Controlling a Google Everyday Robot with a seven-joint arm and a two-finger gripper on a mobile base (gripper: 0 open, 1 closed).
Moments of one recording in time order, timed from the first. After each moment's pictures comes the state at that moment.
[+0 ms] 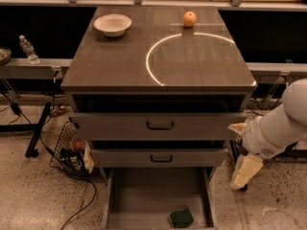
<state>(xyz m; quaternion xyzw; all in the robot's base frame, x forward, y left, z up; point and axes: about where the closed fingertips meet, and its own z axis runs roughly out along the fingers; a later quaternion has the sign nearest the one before) 0.446 -0.234 0.703 -0.62 0.76 0.09 0.17</state>
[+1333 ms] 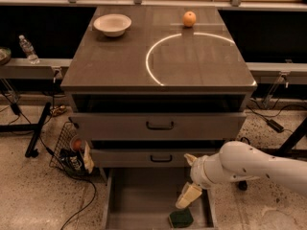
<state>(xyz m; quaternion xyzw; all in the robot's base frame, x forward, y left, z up) 0.459 -0.108 0.521 -0.58 0.75 0.17 0.25</state>
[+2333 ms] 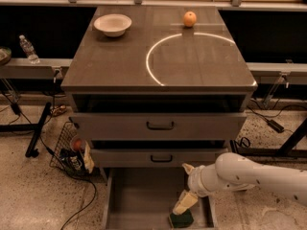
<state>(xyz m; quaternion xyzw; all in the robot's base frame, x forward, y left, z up) 0.458 -0.106 0.457 -0.56 0.76 0.20 0.25</state>
